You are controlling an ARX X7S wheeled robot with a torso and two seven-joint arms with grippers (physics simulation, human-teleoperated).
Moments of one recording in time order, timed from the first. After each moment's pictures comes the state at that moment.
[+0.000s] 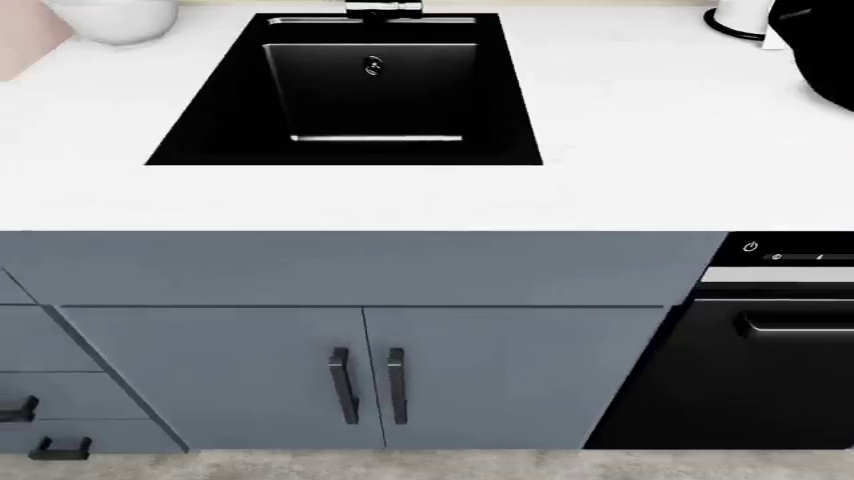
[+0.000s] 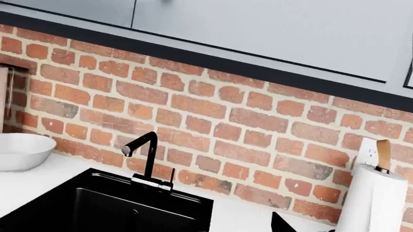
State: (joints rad) left arm -1.90 -0.72 0.69 0.25 -1.81 -0.94 -1.12; right arm 1.78 0.57 -0.61 -0.17 1.48 1.06 0.87
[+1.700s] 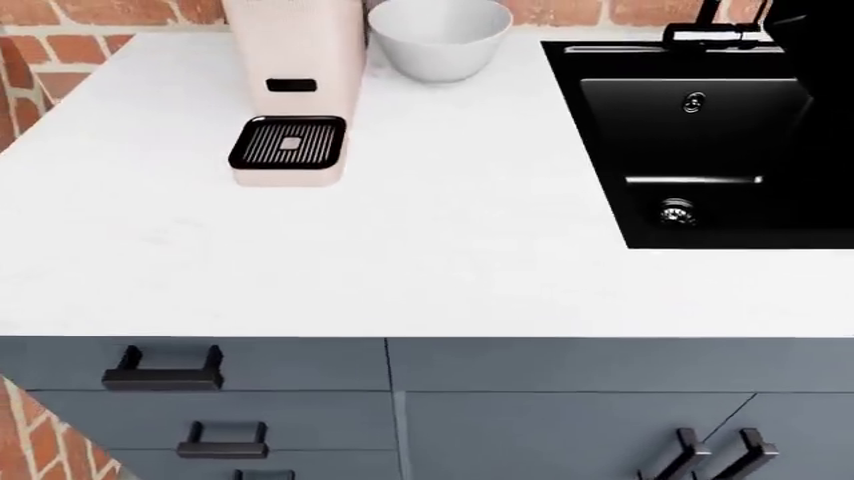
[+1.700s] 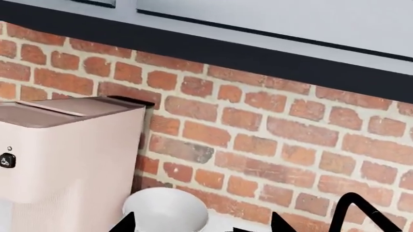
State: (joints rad) left arm -1.91 -0.71 0.69 0.26 -1.81 -0.94 -1.12; right arm 1.77 0.58 -0.62 -0.18 1.49 1.04 0.88
